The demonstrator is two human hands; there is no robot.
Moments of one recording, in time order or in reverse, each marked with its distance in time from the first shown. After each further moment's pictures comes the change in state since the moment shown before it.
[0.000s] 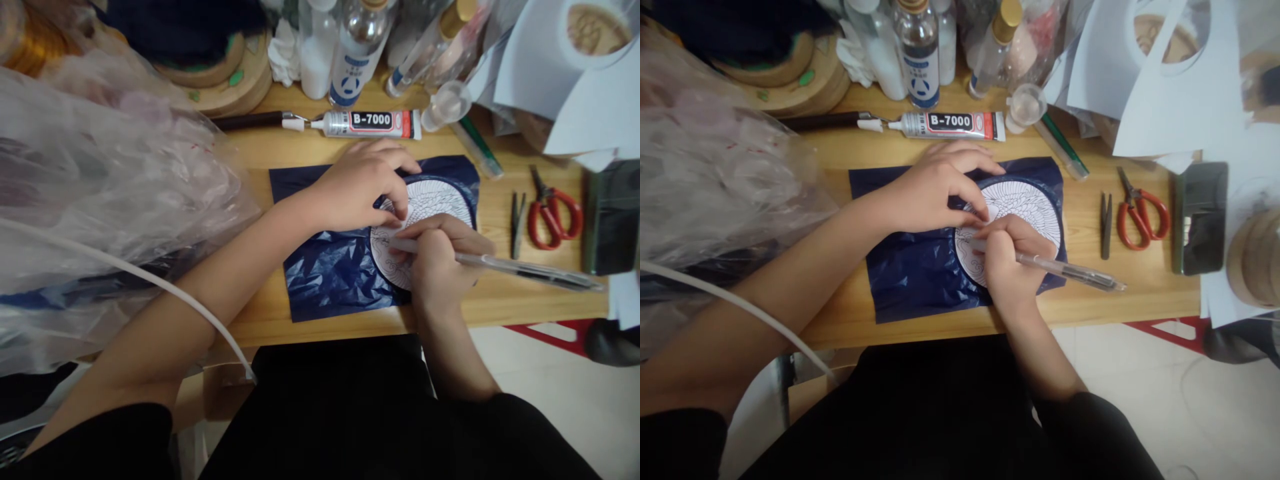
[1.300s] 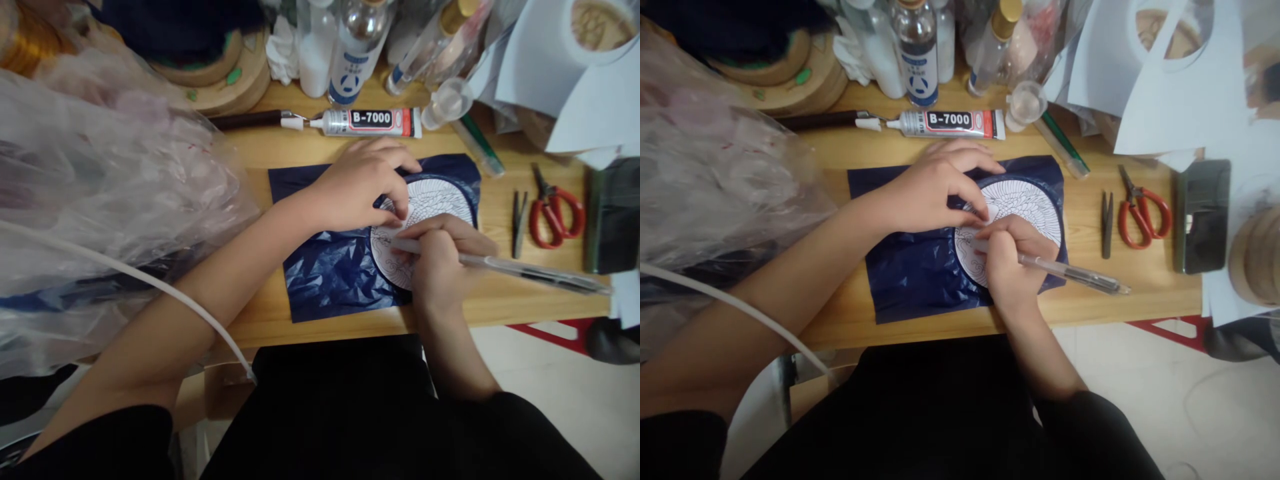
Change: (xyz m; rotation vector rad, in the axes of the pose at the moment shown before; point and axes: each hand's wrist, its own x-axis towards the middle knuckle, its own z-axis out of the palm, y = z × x) left_hand 0.000 0.000 -0.001 0.016 -0.010 -0.003; right_hand -0.001 -0.002 -0.001 -0.035 0.005 0.012
